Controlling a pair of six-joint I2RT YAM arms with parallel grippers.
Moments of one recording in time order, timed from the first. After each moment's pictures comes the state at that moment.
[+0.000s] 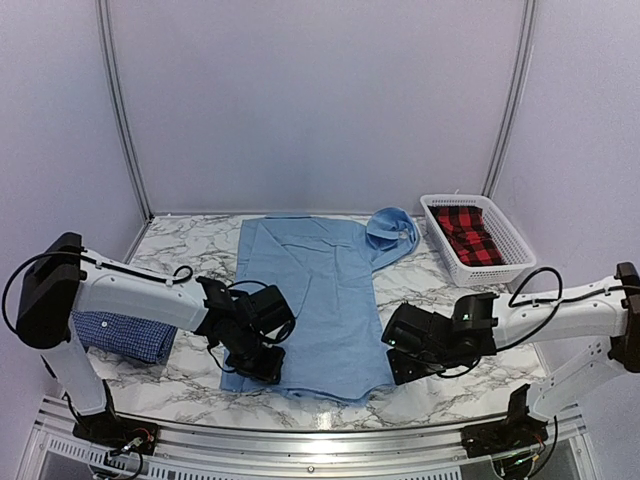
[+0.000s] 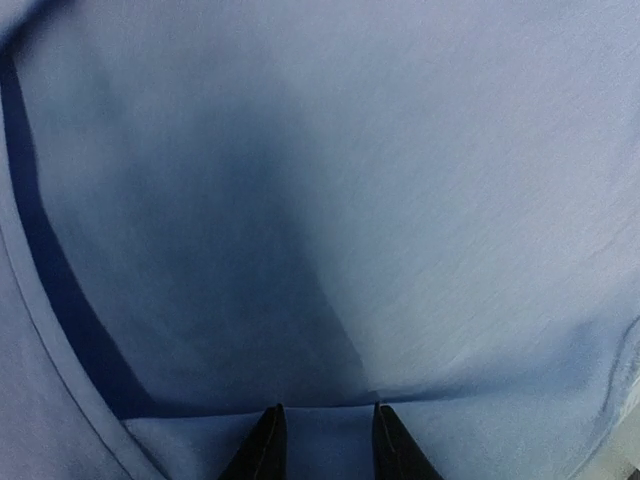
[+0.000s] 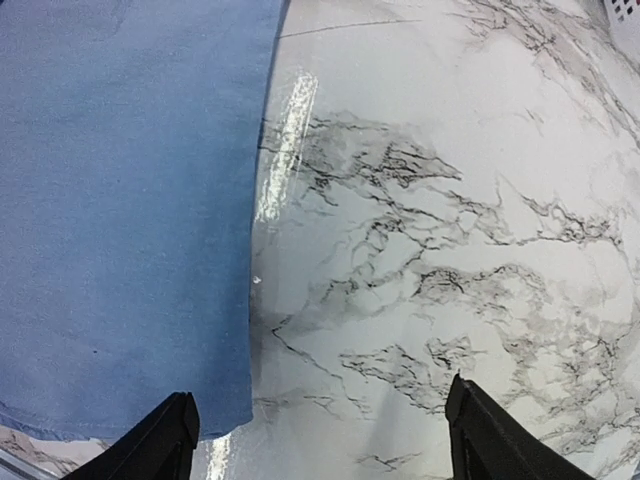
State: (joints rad) left arm -1.07 1.76 1.08 -0.62 0.08 -0.66; right arm 1.14 1.34 0.80 -0.80 0.41 0.85
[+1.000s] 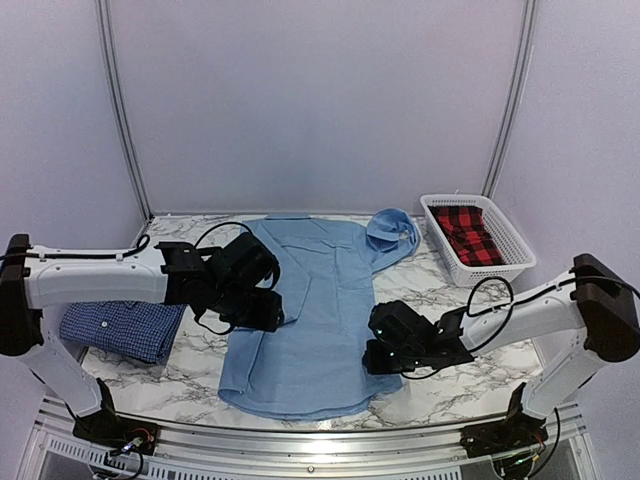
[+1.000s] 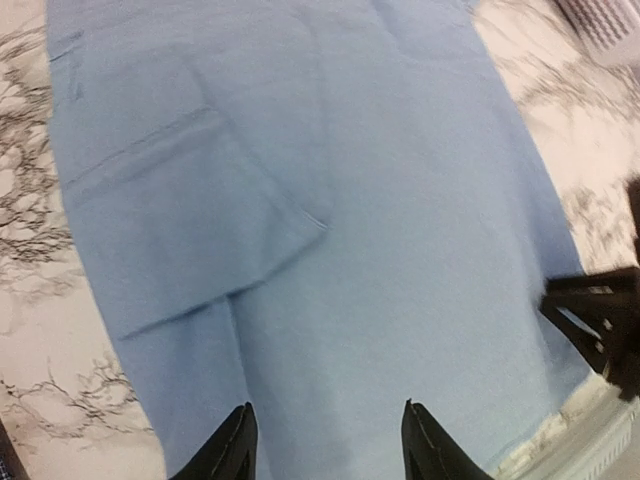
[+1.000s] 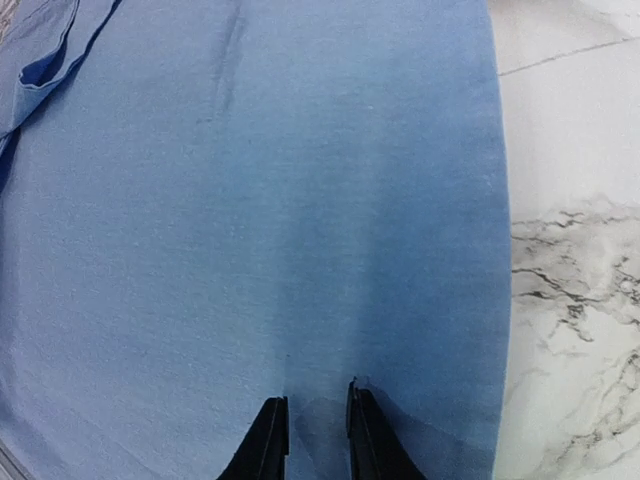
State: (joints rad) left arm -1.02 1.55 1.15 -0.61 -0.16 -0.70; right arm 1.04 1.54 0.68 -0.15 0.18 0.89
